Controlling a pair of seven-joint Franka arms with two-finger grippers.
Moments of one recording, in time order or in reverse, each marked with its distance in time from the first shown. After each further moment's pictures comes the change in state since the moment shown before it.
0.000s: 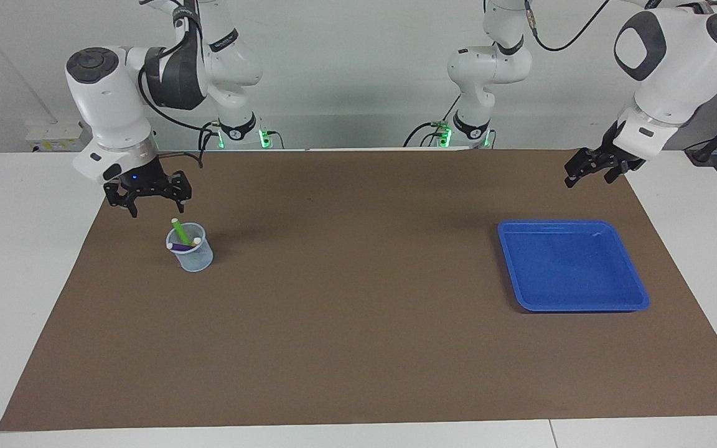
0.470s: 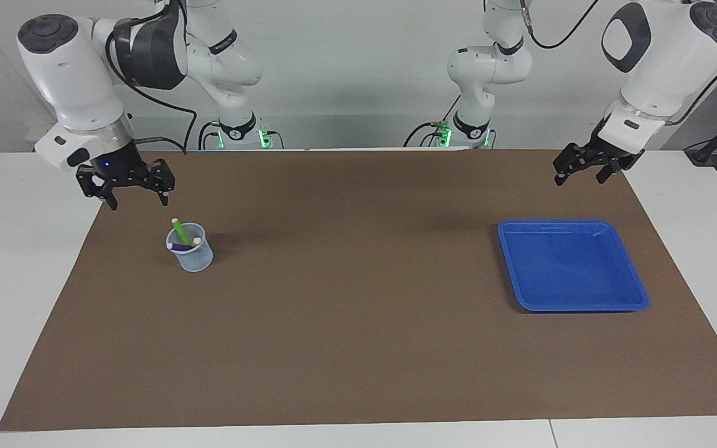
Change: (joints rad) left arm -0.022 -0.001 -0.022 0.034 0.000 -0.010 -0.004; right arm 0.004 0.070 0.001 0.223 0.017 -0.154 0.002
